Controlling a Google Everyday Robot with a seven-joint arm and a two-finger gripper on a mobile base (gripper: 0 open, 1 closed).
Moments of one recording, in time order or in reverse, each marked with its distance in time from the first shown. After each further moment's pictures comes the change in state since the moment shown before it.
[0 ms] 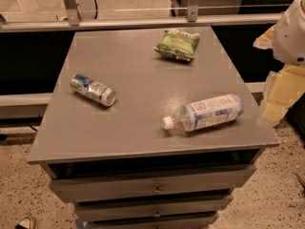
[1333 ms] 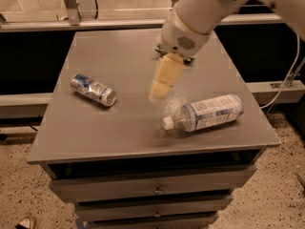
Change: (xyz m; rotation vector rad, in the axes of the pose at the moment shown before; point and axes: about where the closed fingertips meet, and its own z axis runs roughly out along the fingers) arm -0.189 -0.033 0.085 -0.095 -0.288 -0.105
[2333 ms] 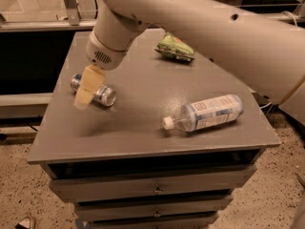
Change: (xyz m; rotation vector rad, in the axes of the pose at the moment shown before) arm -0.132 0.005 0.119 -0.072 -0.090 0.064
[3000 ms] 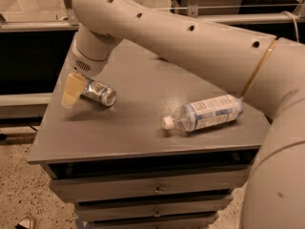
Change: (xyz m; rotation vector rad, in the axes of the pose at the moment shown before) arm -0.026 -0.016 0.057 0.052 0.006 0.052
